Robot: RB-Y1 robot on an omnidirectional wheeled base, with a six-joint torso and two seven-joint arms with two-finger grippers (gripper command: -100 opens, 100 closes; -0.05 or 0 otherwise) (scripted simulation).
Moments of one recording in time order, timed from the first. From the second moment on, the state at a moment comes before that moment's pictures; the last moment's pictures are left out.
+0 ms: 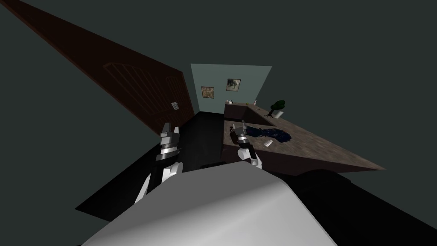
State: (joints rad) left arm 0.52 0.02 -0.04 -2.31 0.00 -0.35 -0.04; right arm 0.35 -0.28 0.09 -2.09 -0.41 -0.42 -0.38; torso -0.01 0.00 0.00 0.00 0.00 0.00
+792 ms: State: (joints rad) left arm 0.52 0.02 -0.04 -2.31 0.00 -0.35 -0.04; right arm 0.27 -0.30 0.15 -1.97 -0.57 -0.44 -0.62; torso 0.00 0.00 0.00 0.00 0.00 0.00
